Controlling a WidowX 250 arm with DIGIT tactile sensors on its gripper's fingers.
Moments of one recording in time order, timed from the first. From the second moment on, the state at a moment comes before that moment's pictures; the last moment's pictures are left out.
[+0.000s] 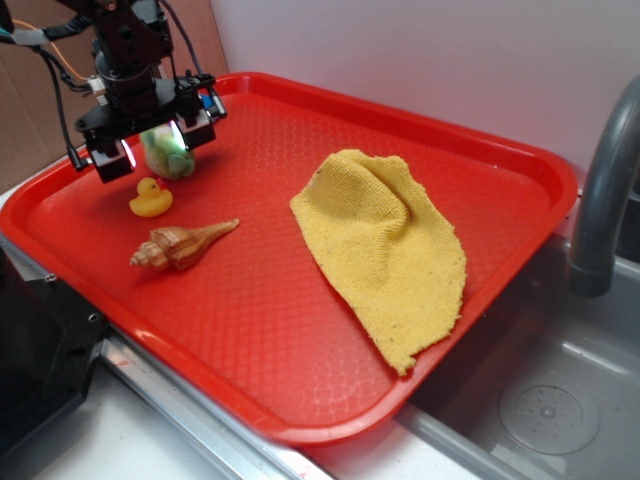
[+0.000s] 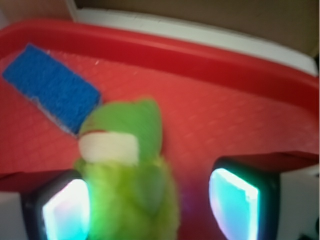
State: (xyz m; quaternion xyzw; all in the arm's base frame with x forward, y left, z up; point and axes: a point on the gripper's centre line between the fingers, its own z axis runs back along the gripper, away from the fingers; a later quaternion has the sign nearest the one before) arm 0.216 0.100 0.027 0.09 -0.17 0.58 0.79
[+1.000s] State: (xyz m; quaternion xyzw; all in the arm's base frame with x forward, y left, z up) arm 0.225 0.067 0.072 0.06 -0.09 0.37 0.92
